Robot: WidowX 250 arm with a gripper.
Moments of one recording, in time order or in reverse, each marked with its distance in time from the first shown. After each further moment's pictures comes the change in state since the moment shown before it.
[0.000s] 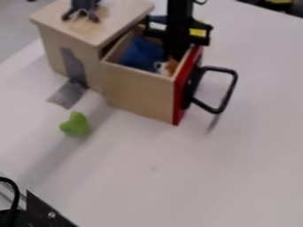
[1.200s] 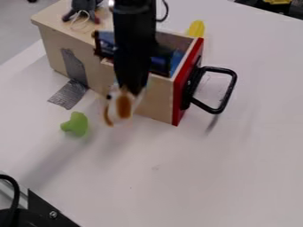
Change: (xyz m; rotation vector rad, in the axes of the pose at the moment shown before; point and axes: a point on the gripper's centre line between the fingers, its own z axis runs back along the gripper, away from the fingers) arm -0.117 0.021 0.020 0.006 -0.082 -0.146
